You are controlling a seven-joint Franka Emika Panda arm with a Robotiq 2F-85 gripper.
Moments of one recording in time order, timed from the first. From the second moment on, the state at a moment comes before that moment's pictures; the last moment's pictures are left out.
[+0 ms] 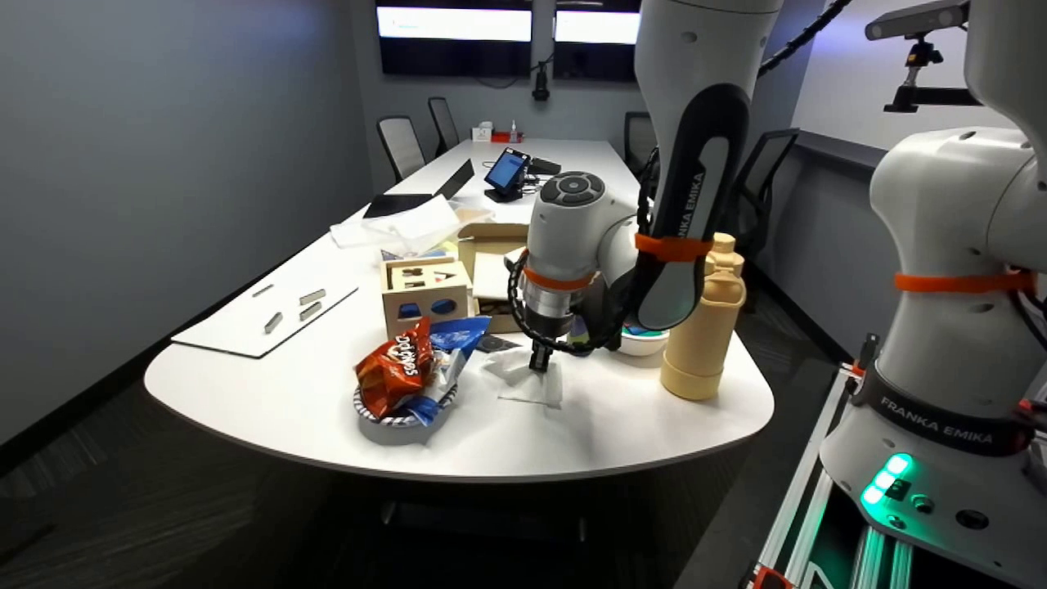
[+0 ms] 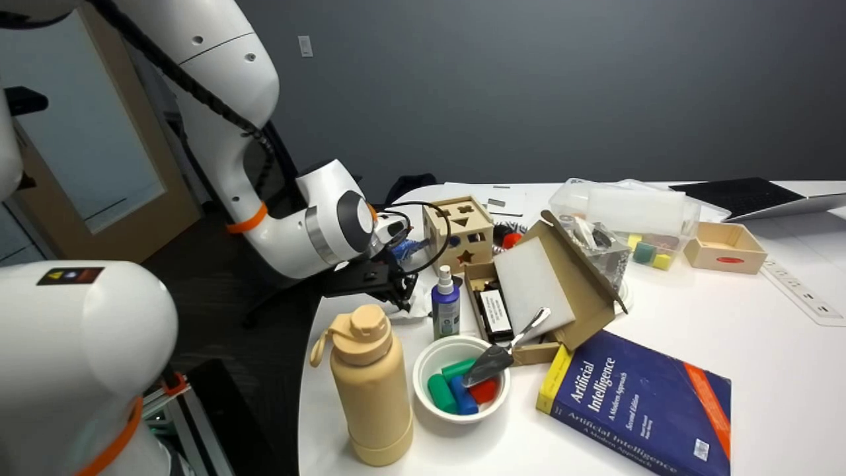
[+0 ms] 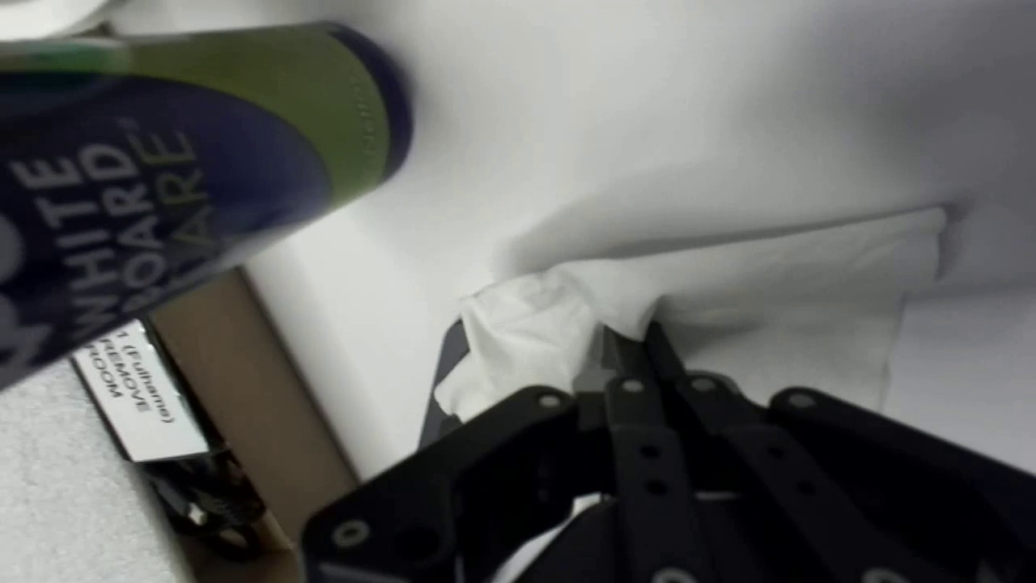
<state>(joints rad) 1.06 0.46 -0.75 -2.59 -0.50 3.15 0.33</state>
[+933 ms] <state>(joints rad) 1.10 0.40 -0.77 -2.62 -0.49 2.89 0.33</state>
